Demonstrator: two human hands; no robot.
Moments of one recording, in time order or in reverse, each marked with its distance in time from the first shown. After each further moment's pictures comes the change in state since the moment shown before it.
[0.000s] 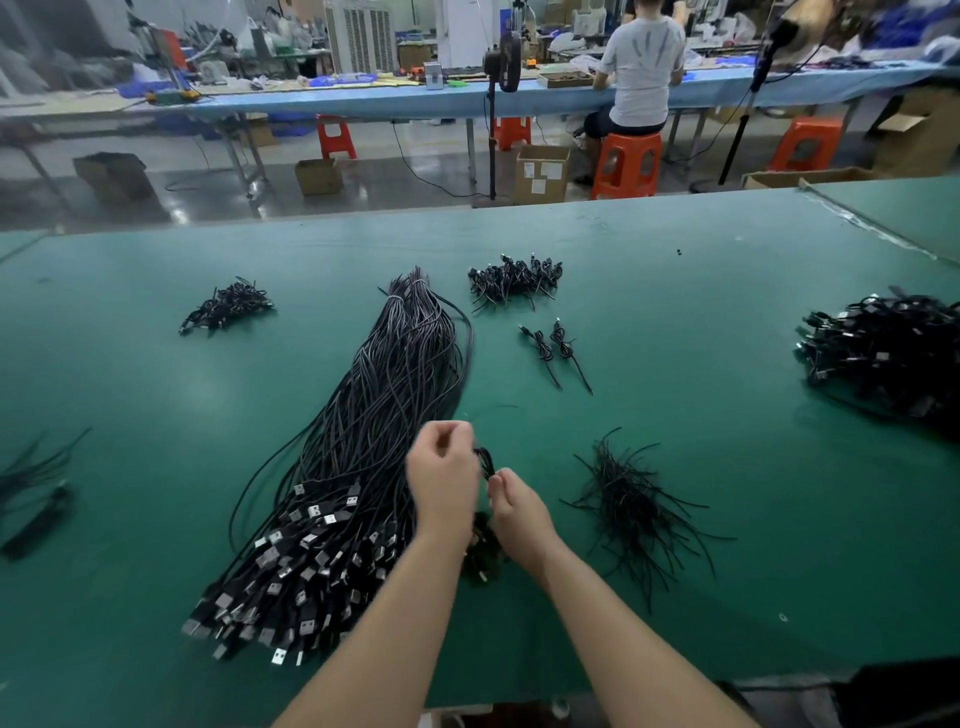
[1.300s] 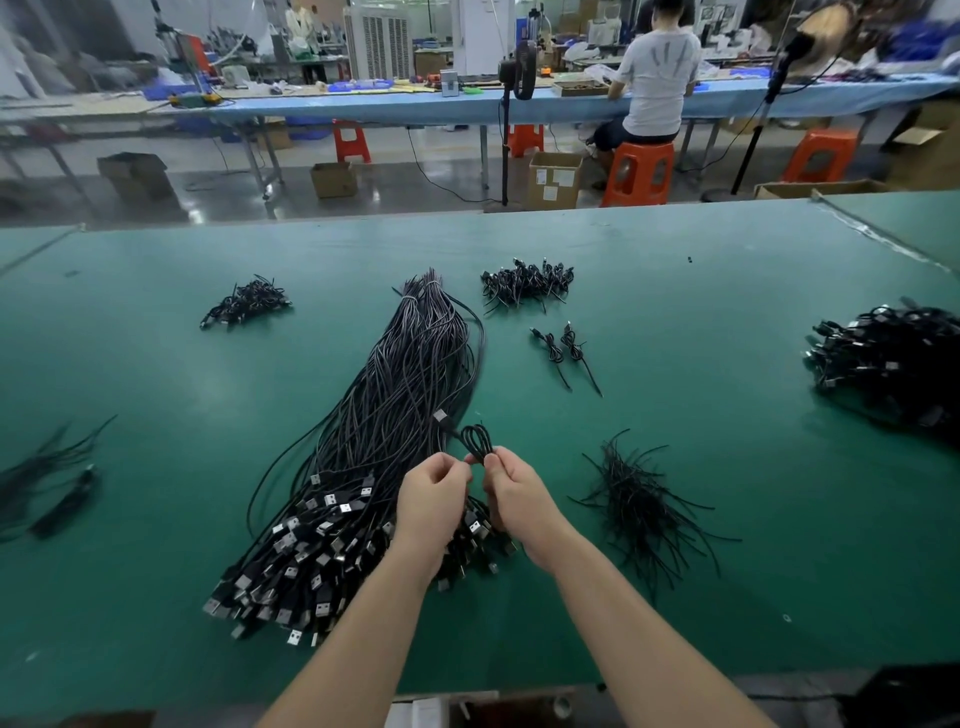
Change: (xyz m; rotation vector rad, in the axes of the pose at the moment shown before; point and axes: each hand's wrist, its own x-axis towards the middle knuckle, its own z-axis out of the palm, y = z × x) left_hand -0.013 -0.008 -0.049 0.253 -0.181 -0.125; right_hand -0.019 -0.037 -0.007 0.319 -0.105 -0.053
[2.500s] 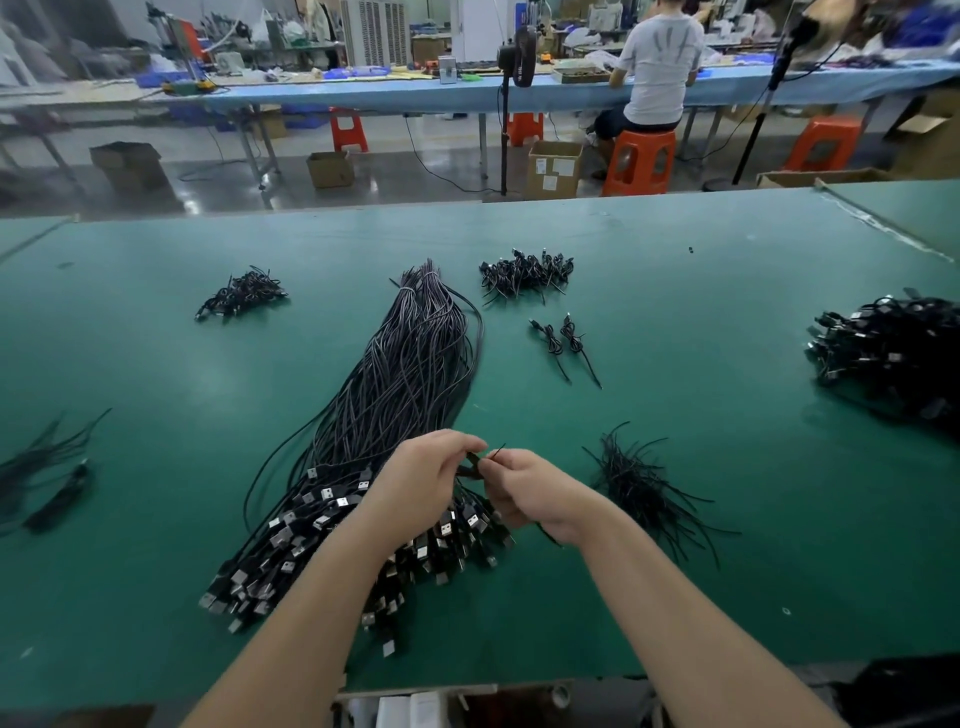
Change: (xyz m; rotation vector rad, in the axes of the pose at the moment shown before) left_hand 0.002 0.034 -0.034 0.698 -0.263 0.679; right_hand -0.006 -0.028 -0.027 -0.028 -0.336 0.165
